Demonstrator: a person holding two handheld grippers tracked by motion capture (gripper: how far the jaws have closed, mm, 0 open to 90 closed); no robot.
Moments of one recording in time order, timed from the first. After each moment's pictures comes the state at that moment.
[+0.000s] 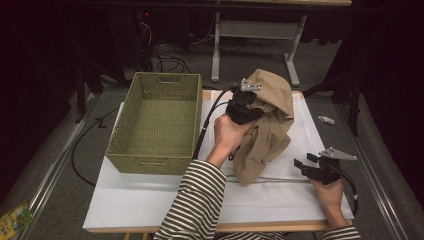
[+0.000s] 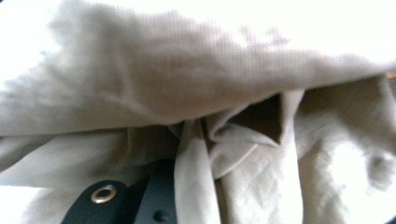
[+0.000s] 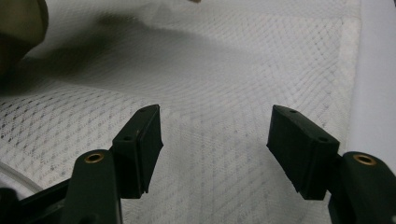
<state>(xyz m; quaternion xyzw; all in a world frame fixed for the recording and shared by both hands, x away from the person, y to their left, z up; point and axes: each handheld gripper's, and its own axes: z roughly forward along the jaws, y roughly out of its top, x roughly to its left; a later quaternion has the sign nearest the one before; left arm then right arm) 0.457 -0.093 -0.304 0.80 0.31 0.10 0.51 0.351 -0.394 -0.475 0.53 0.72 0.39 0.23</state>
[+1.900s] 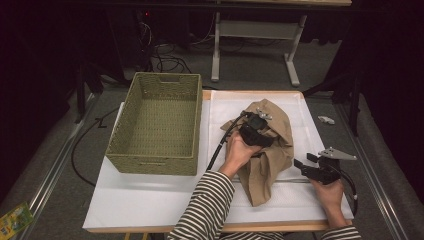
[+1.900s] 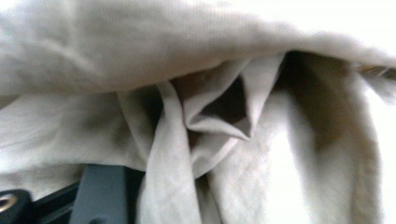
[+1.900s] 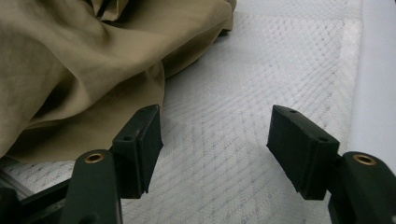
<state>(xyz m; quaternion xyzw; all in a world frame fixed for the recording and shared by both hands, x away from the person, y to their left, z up) 0.464 -0.140 -0.401 0.86 0.30 0.07 0.41 0.351 -0.394 -0.475 0.52 0.72 0.39 0.23</state>
